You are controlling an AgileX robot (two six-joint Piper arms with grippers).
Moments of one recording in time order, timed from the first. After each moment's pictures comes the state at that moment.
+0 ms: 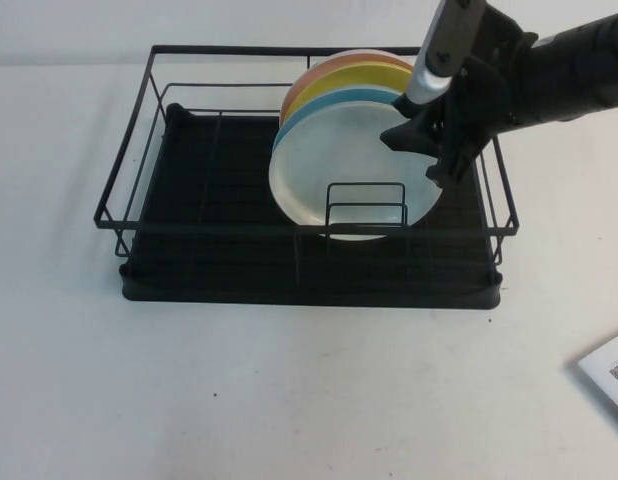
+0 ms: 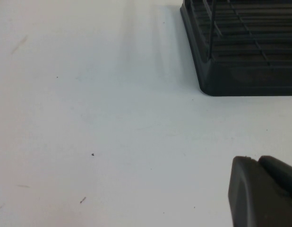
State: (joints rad) right arm 0.35 1.72 -1.48 0.78 0.70 -1.42; left arm -0.10 -0.01 0.02 0.03 0.35 0.07
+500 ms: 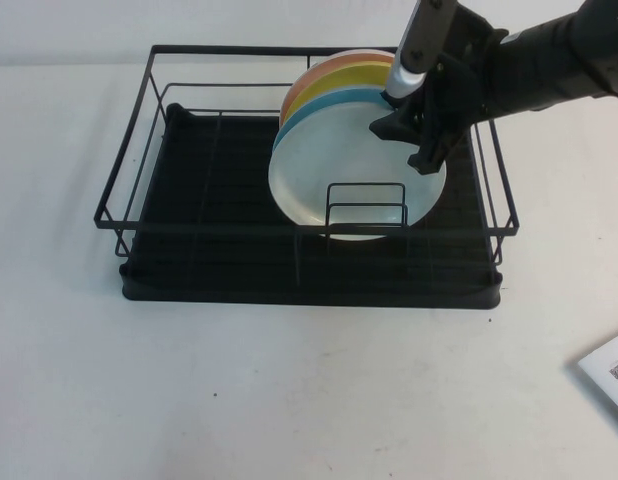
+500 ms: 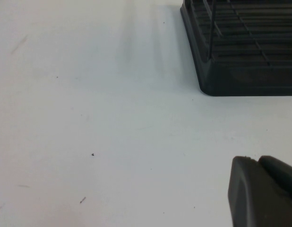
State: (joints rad) right arm 0.35 1.86 -1.60 0.75 0.66 -1.43; left arm -0.10 -0.01 0.02 0.03 0.35 0.07
